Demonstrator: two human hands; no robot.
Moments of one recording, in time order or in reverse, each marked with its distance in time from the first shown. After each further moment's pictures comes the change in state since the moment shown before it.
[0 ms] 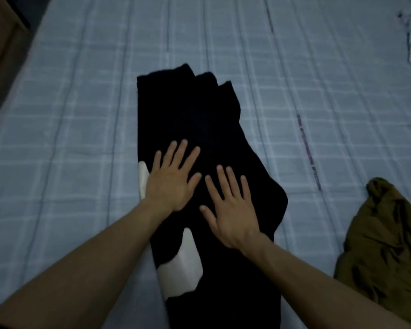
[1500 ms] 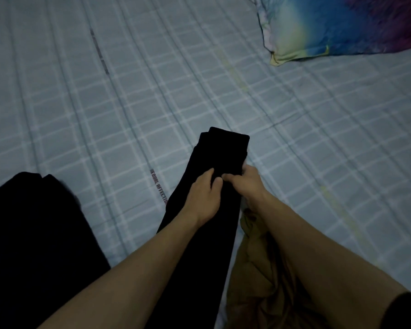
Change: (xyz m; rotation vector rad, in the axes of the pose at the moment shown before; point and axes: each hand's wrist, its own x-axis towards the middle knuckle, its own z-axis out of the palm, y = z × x) left_hand 0.220 0.417 -0.036 -0.773 -0.436 0.032; right_hand 0.023 0.430 -0.060 1.460 0.249 1.032
